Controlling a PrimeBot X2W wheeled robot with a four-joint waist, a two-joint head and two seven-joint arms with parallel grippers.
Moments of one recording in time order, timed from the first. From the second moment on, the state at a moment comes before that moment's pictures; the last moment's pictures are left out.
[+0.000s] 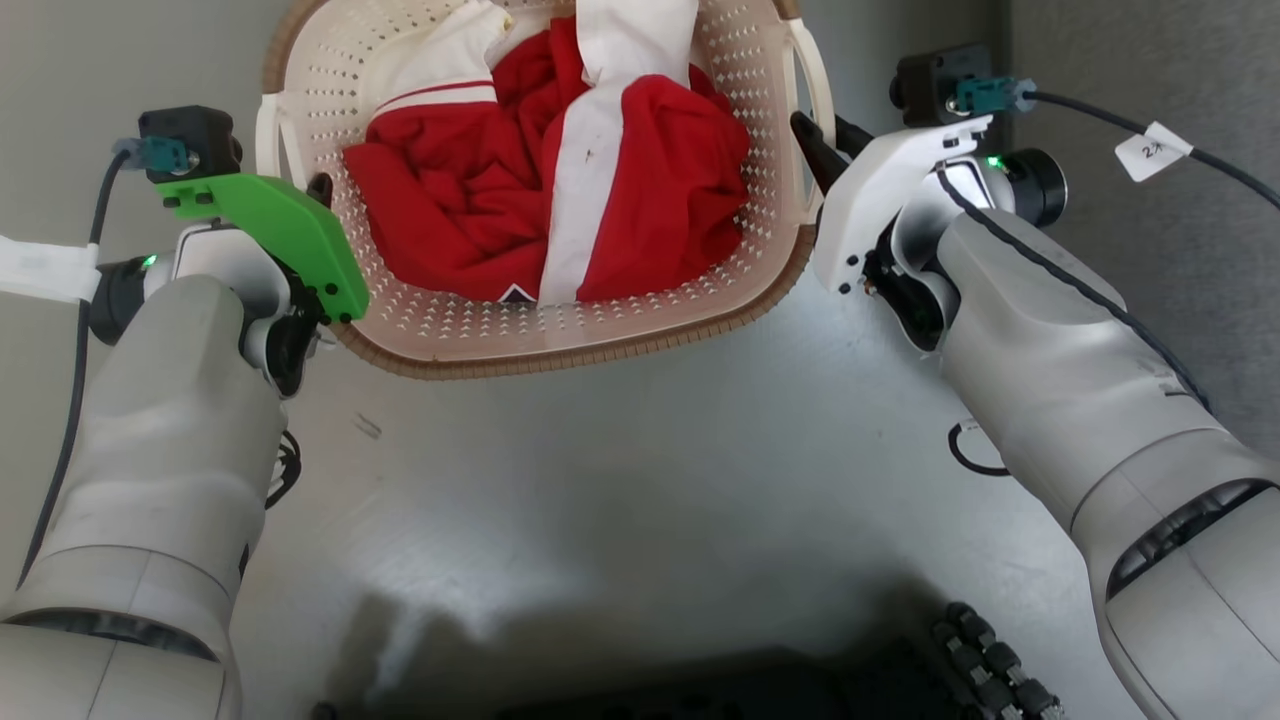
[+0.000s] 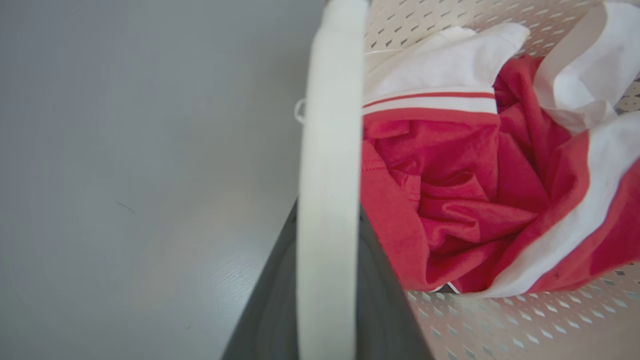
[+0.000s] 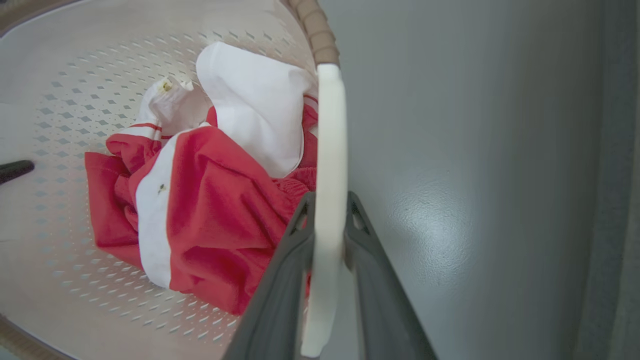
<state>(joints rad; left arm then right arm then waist) -1.02 0.07 -0.46 1.18 -0.66 -0.09 0.03 -1.04 -0.02 0.79 1.16 0.70 0.08 -0.13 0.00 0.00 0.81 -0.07</state>
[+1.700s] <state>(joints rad) -1.06 0.07 -0.48 1.25 -0.66 -0.11 -0.02 -1.06 -0.06 0.79 1.20 0.75 0.11 -0.13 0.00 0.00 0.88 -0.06</state>
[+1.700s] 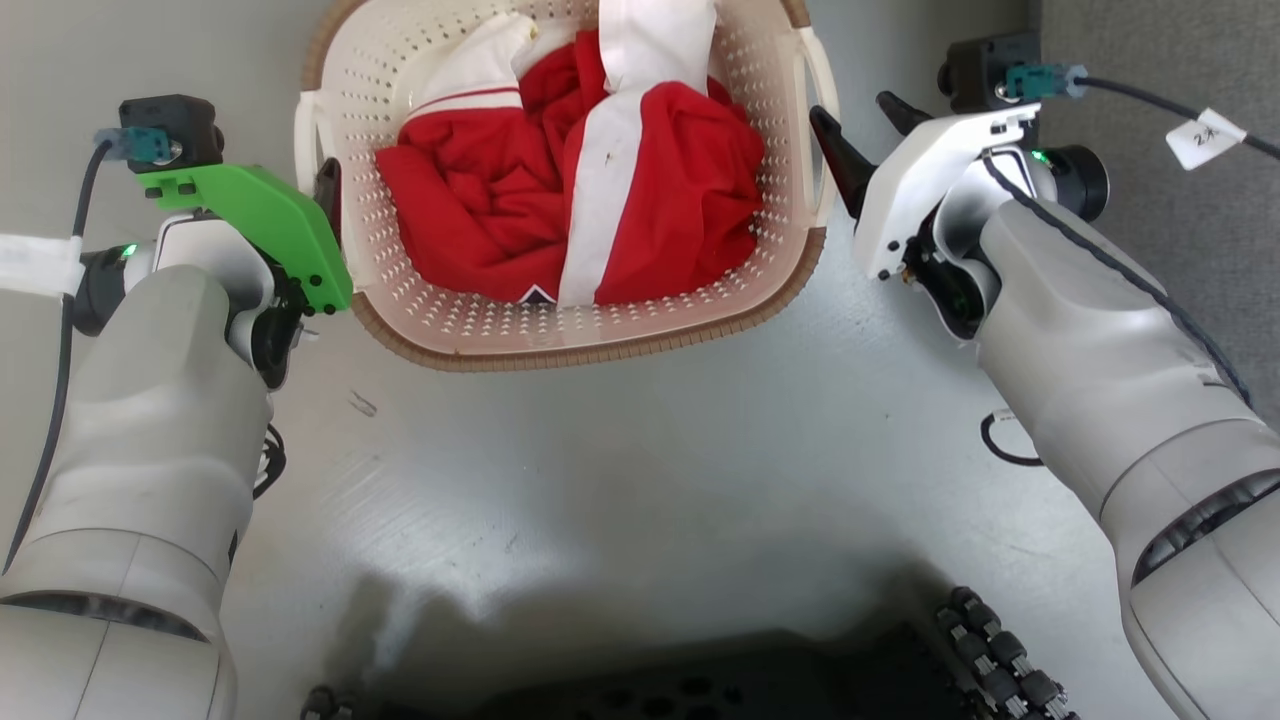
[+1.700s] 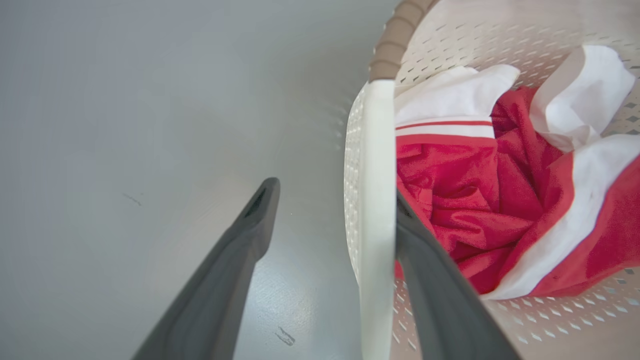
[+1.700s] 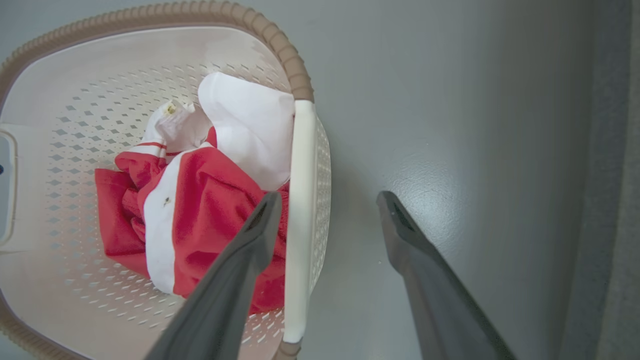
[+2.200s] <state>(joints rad) -1.00 0.07 -0.51 1.24 -0.65 -0.12 -0.18 -1.00 -0.06 0.81 1.20 0.75 0.12 -0.22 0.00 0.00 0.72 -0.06</state>
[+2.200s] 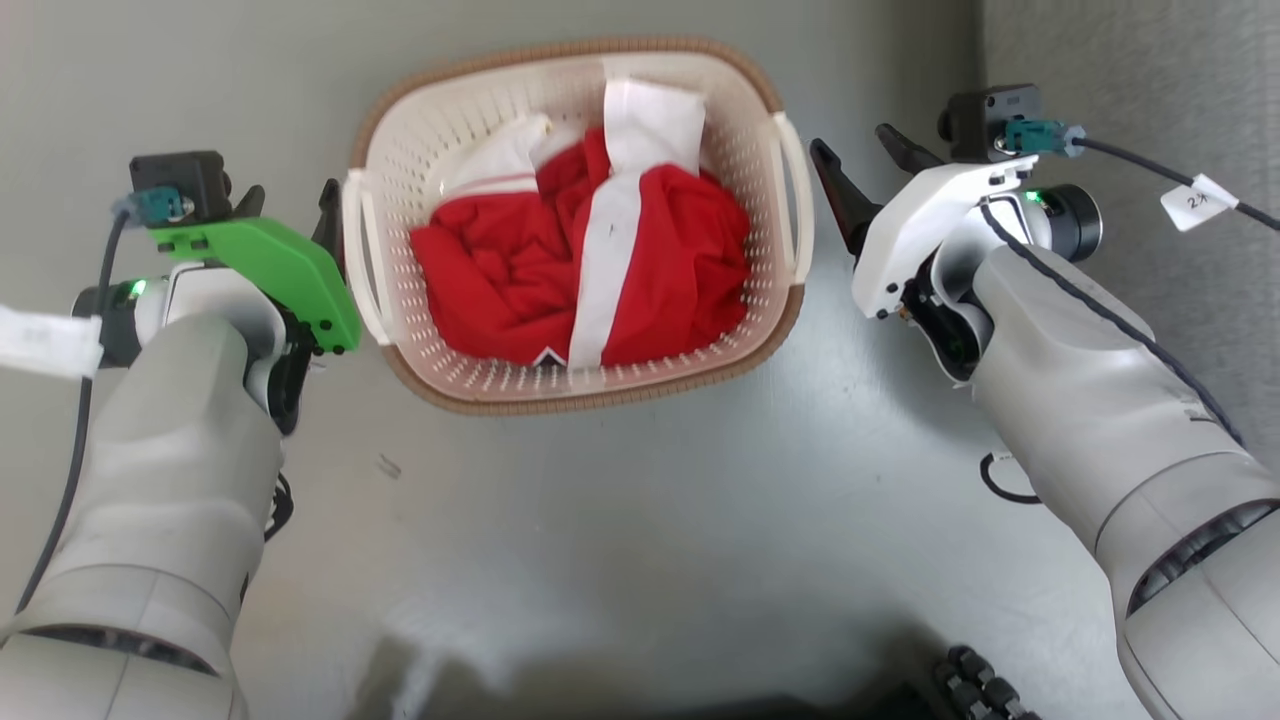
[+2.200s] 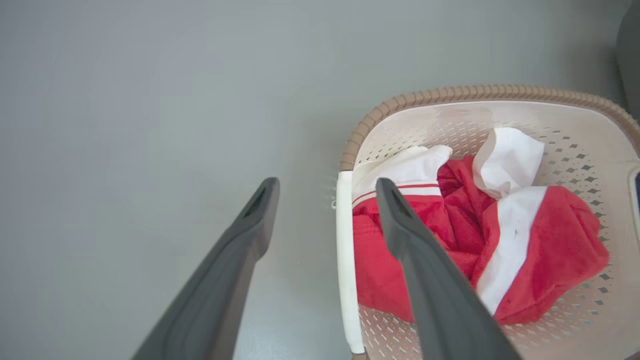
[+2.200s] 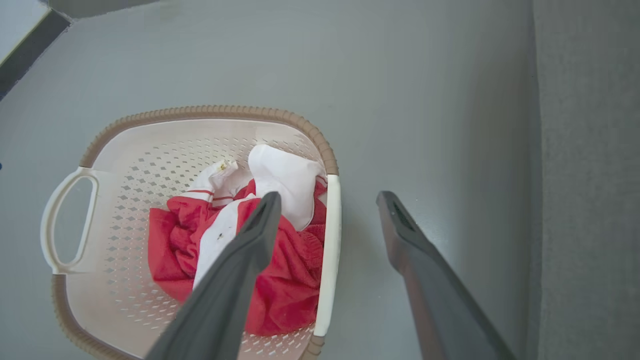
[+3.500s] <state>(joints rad) -0.67 0.15 -0.31 0.61 -0.51 0.02 -0.25 -0.69 -0.17 0.52 0.63 0.55 -0.04 -0.25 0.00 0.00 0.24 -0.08</state>
